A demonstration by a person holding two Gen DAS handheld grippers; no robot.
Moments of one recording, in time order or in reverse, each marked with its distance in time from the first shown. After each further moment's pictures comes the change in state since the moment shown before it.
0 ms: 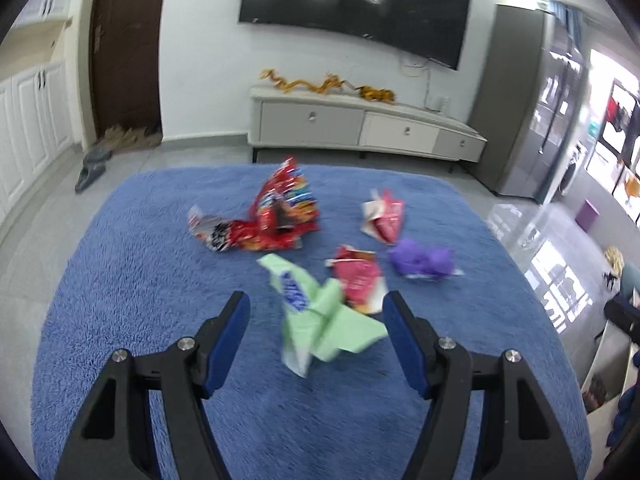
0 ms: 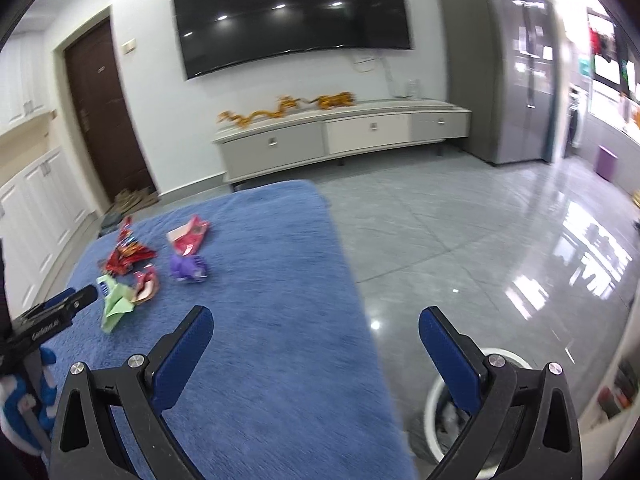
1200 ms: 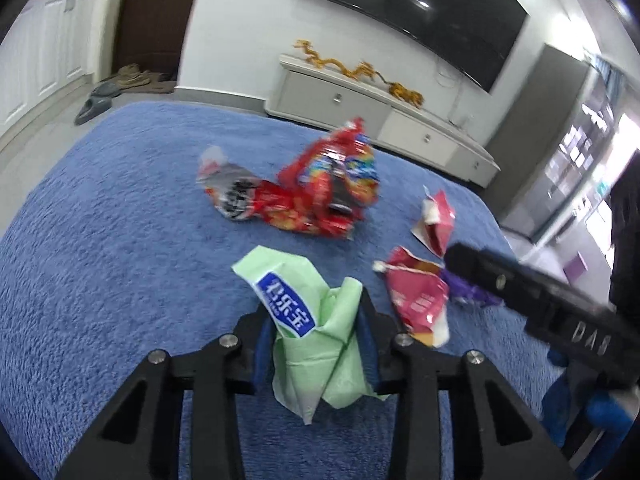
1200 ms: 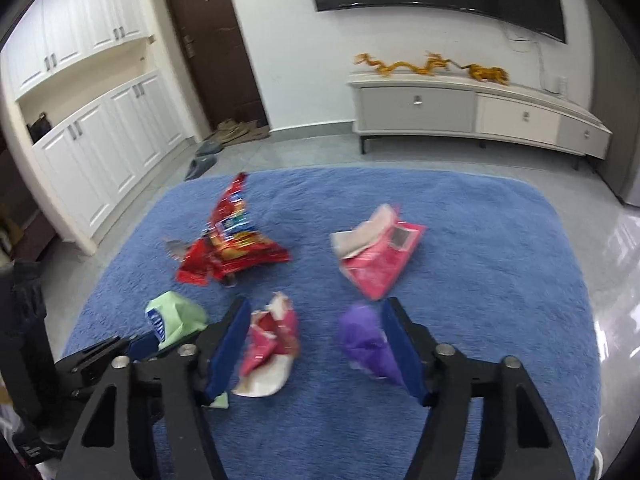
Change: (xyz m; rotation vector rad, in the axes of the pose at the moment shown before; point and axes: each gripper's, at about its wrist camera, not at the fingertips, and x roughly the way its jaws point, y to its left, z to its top) left arm 0.047 0.051 -0.013 -0.235 0.044 -0.050; right arm 0.160 0.165 0.044 -0.241 0.169 0.351
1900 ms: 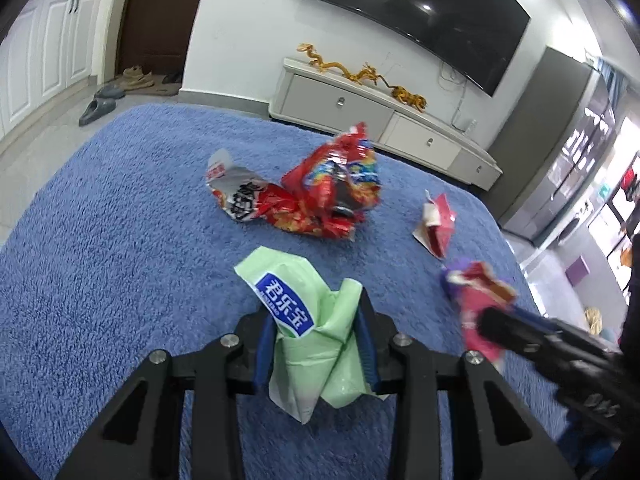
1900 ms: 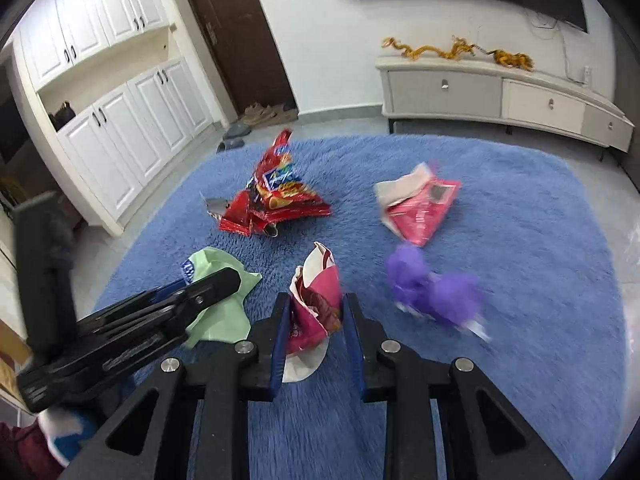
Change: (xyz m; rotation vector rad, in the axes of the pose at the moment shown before) left arm -0.006 -0.008 -0.001 0.032 -0.005 0.002; right arm -0.036 -0.001 -0.035 0.015 0.008 0.069
